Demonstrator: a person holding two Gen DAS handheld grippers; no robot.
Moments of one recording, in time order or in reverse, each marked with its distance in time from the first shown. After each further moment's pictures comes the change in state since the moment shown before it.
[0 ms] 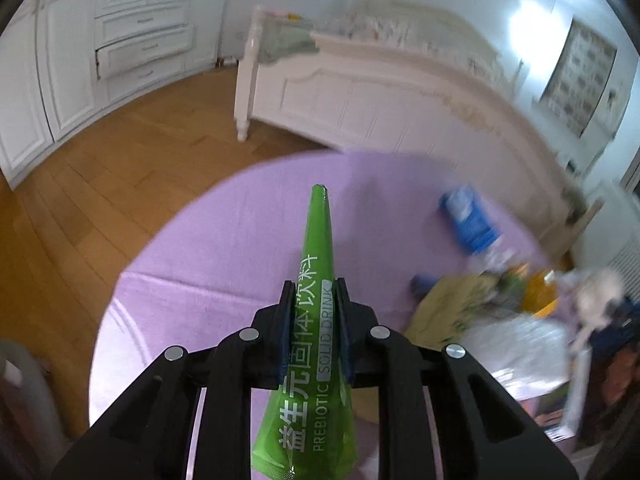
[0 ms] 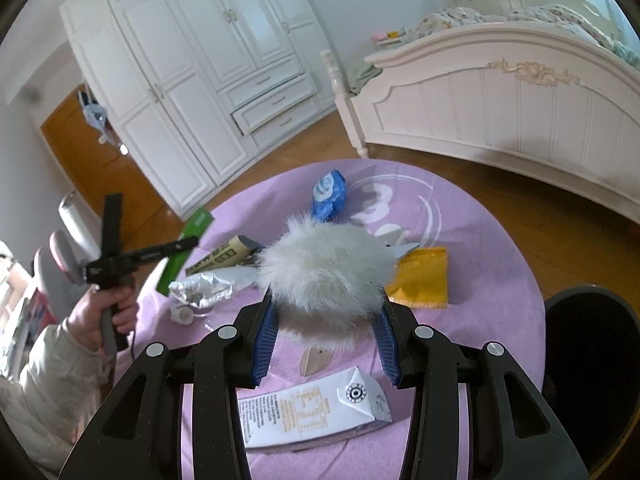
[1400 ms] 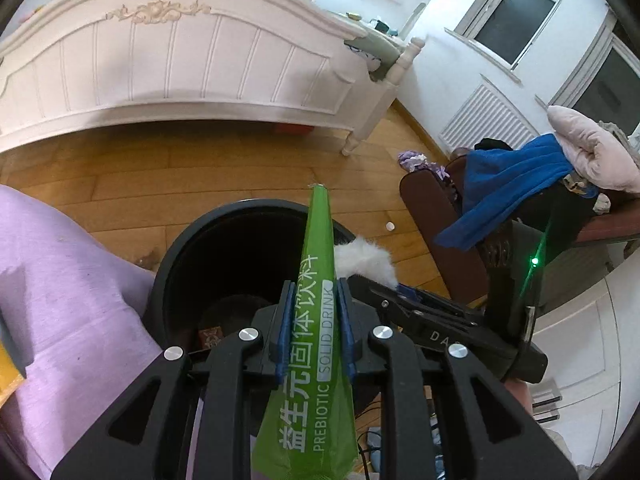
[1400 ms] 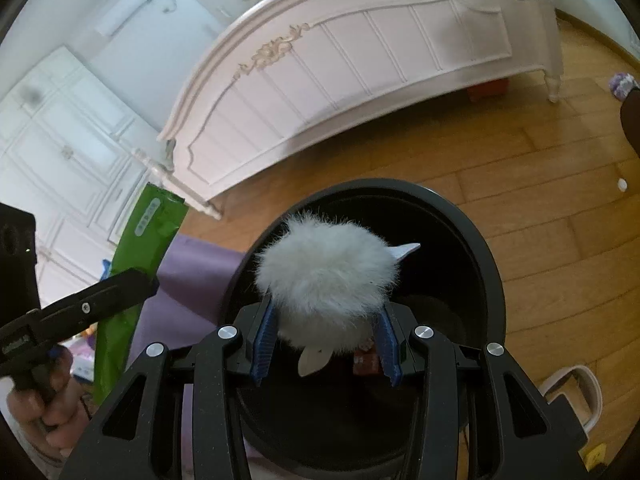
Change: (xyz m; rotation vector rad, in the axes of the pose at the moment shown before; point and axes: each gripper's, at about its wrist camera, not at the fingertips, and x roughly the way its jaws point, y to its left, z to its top) left arm 0.123 -0.441 -0.078 0.469 0.338 -0.548; right arm -0.091 -0.274 -0.140 0.588 -0.144 -0.314
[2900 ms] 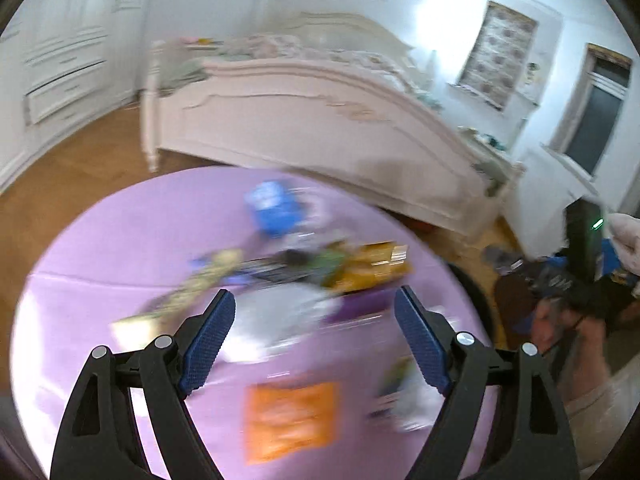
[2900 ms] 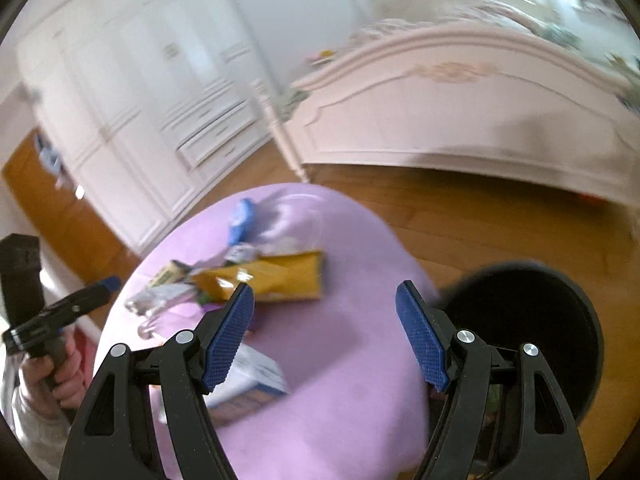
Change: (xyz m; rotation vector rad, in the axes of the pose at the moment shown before) left arm -0.282 0.159 -0.150 -0.269 -0.353 0.387; right arm -0.032 0.270 -0.021 -0.525 0.061 0.169
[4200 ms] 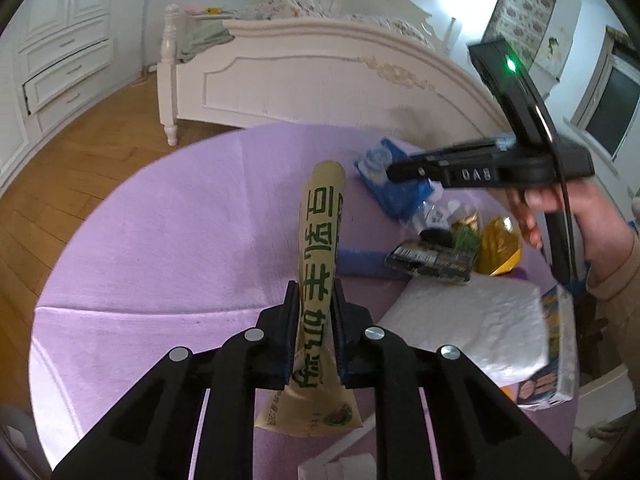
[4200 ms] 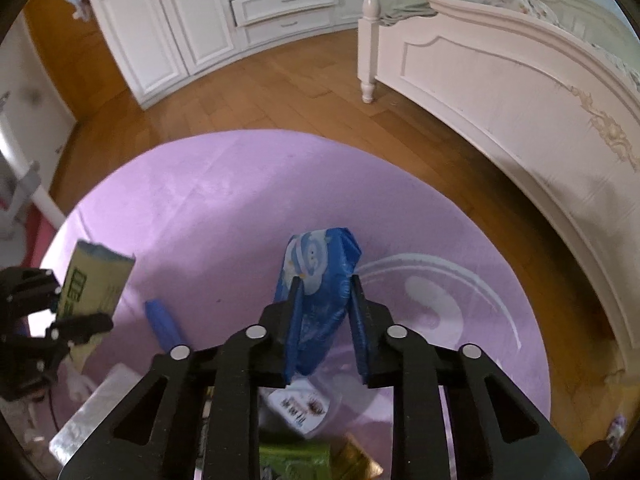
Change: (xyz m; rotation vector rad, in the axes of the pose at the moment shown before) left arm 0.059 0.105 0.007 0.031 0.107 0.017; right arm 0.243 0.130 0.082 -0.390 0.385 -0.024
